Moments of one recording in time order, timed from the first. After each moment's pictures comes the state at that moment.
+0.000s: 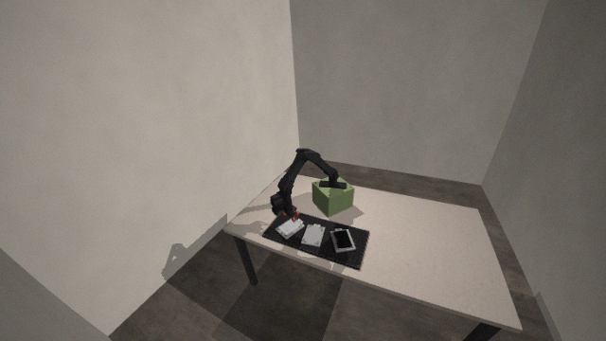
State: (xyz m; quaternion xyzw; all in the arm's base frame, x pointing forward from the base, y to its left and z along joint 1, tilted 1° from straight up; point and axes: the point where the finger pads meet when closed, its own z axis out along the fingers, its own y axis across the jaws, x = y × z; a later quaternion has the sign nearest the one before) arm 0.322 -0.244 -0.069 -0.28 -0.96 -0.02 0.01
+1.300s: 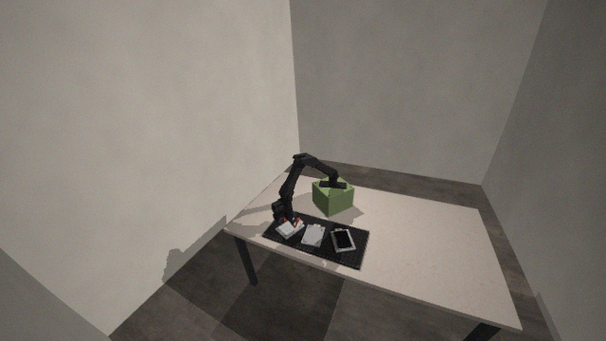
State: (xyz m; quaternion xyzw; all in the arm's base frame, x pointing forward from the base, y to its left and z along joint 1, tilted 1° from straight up) arm 0.323 -0.243 -0.121 -0.28 -0.96 -0.02 0.01
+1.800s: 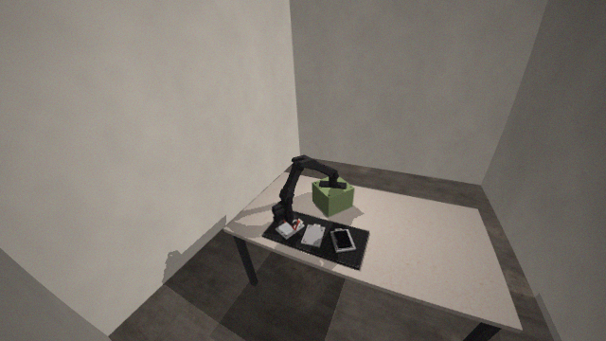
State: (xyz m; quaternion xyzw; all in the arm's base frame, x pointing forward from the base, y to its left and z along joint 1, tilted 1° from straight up) arm 0.324 -0.244 -0.143 -0.29 -0.96 -0.01 0.01
